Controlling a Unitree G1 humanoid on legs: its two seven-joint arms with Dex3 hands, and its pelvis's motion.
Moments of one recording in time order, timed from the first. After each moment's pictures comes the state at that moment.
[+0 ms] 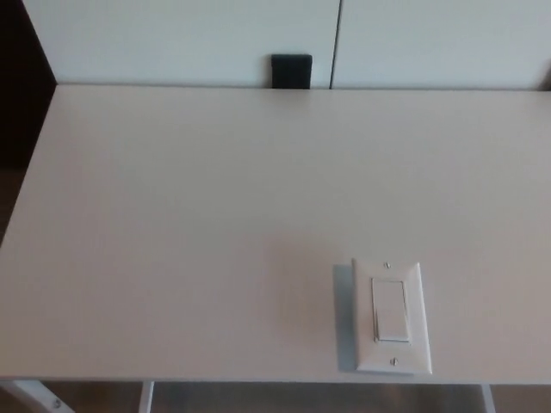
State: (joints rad) left_arm 0.36 0.42 0.16 0.28 -0.20 0.30 -0.40; right_arm 0.20 -0.32 -0.08 1.00 0.00 -0.49 0.16
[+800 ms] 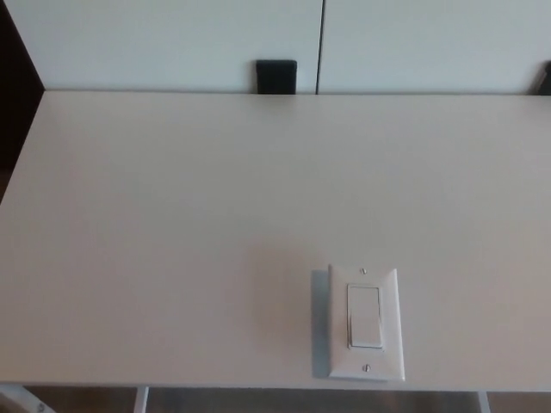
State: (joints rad) left_arm 0.56 0.40 0.02 -0.04 -0.20 0.33 -0.40; right_arm 0.43 -0.32 -0.01 0.61 -0.03 -0.49 0.19
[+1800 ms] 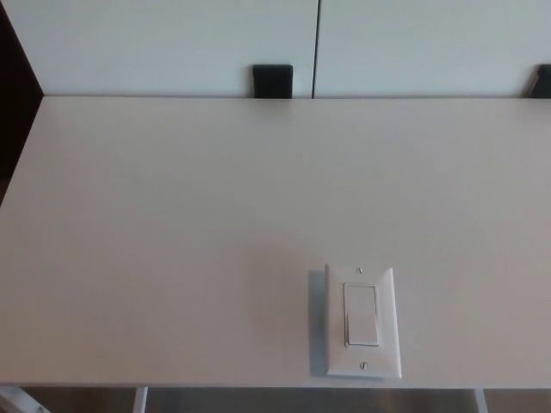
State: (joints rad) left_arm 0.53 0.40 0.03 -0.04 -0.20 0.33 -0.40; right_arm 1.09 -0.16 -0.19 -0.35 0.02 -0.84 0.16
